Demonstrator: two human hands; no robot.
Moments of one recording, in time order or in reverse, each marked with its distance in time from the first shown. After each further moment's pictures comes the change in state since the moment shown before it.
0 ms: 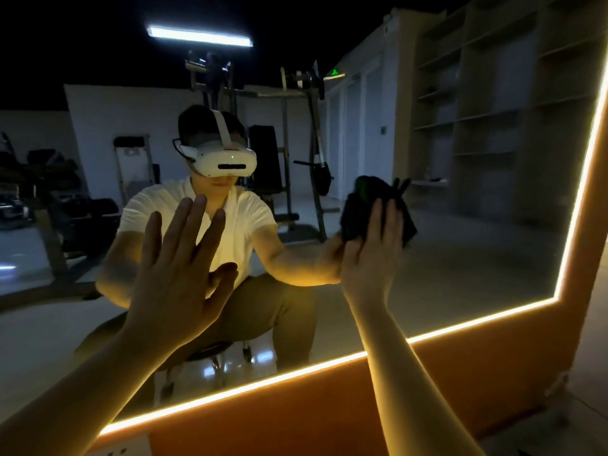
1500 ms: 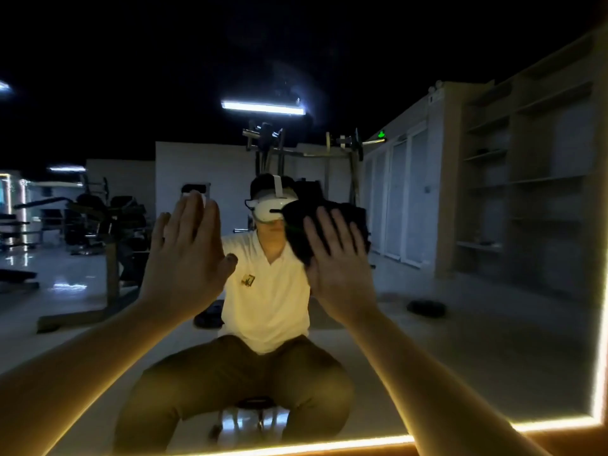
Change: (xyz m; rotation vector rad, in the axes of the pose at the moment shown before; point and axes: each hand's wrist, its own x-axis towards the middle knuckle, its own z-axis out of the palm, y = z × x) left_hand 0.115 0.018 -0.037 0.181 -0.047 -0.280; right_hand 0.120 -0.017 -0.010 -0.129 -0.143 -0.759
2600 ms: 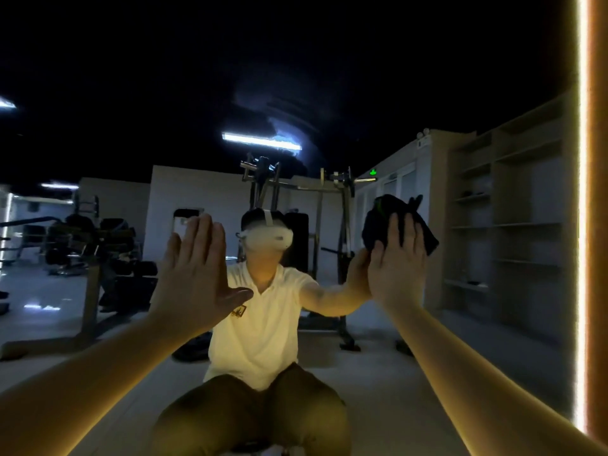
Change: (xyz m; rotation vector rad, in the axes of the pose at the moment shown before) left_hand 0.032 0.017 -0.003 0.063 -0.067 0.005; right_hand 0.052 0.098 -0.049 -0.019 -0.035 0.561
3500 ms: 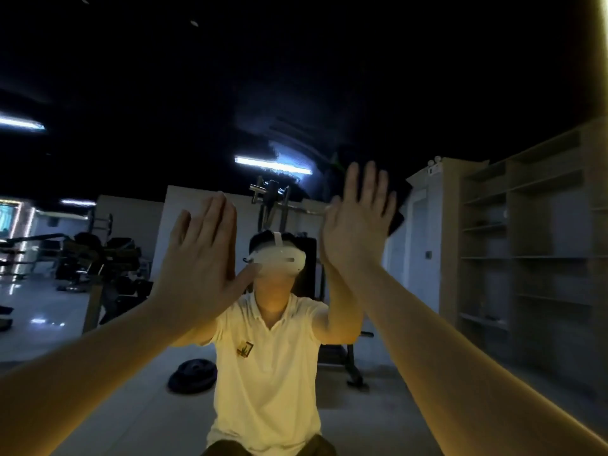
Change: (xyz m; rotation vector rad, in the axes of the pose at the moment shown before) left_hand 0.079 0.005 -0.011 -0.010 0.217 0.007; right_hand 0.095 -0.109 0.005 0.061 0.202 -0.204
